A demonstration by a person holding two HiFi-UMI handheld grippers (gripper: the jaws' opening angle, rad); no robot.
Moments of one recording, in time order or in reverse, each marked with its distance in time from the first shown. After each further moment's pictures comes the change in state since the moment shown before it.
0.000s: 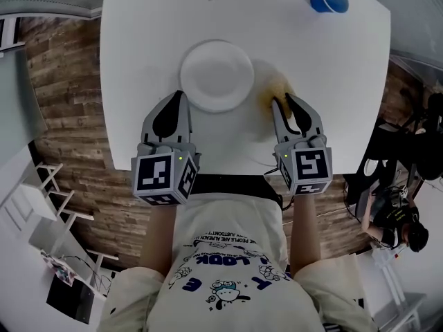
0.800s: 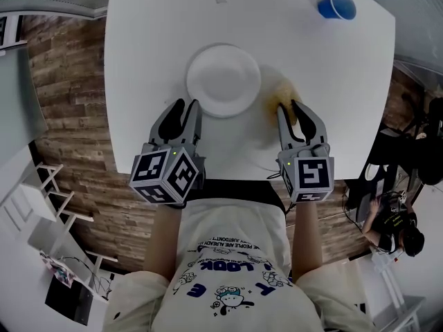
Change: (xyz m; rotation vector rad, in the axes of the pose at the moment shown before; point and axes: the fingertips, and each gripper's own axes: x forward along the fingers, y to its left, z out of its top) left arm 0.006 0.013 -0.034 -0.290 0.088 -0.019; right arm 0.000 0.004 -0.002 -0.029 -0.013 -0.028
